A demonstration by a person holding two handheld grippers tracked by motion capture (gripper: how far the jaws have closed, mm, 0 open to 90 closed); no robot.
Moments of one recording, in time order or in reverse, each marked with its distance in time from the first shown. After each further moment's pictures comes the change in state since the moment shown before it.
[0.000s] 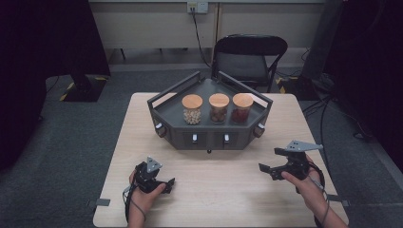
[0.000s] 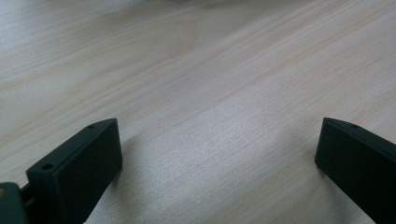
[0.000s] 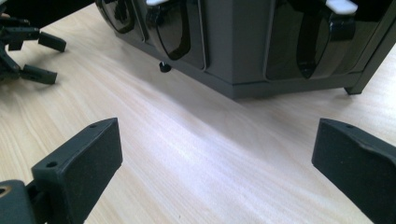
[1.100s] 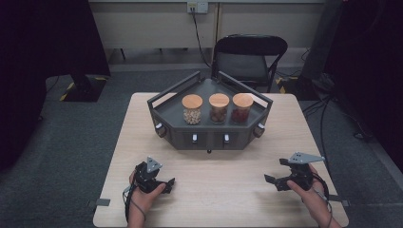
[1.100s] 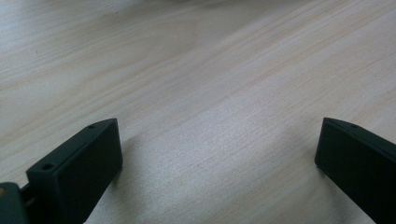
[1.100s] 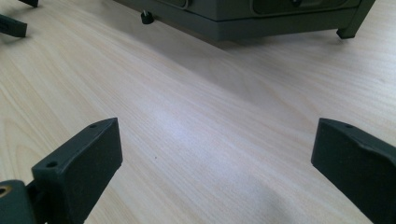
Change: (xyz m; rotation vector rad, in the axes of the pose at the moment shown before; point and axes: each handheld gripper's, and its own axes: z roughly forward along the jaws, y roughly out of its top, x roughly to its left) left arm 0.000 0.000 0.000 -0.001 0.000 -0.002; right arm -0.006 -0.037 -0.001 0.056 -0.032 -0.018
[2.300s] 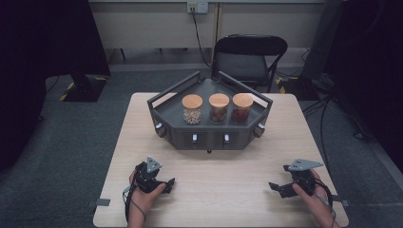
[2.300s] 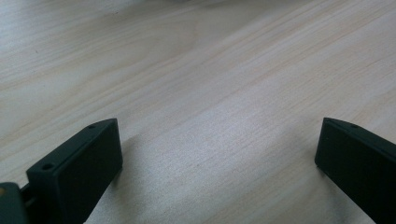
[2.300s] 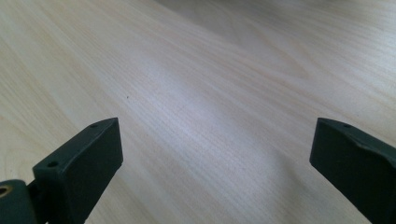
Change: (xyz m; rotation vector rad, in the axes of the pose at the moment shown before) left arm 0.000 0.000 0.000 0.001 0.000 0.001; right arm -0.003 -0.011 0.002 0.109 -0.037 -0.067
